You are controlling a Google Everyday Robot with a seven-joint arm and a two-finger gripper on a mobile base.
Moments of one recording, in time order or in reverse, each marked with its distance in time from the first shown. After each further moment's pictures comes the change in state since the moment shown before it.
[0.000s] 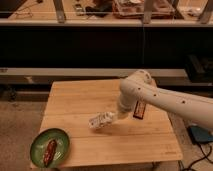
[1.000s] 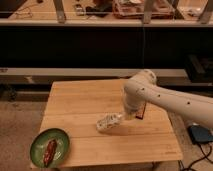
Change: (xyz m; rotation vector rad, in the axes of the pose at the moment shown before) arm -0.041 -0.008 -0.009 0.015 -0.096 0.037
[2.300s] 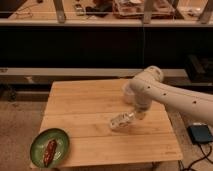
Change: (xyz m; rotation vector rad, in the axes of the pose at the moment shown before) arm -0.054 0.002 -0.015 0.002 -0.142 0.049
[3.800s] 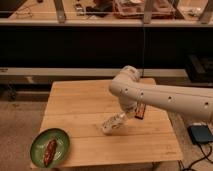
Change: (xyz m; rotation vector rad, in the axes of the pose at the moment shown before) arm 0.051 0.000 -0.003 -0.004 -0.123 -0.158
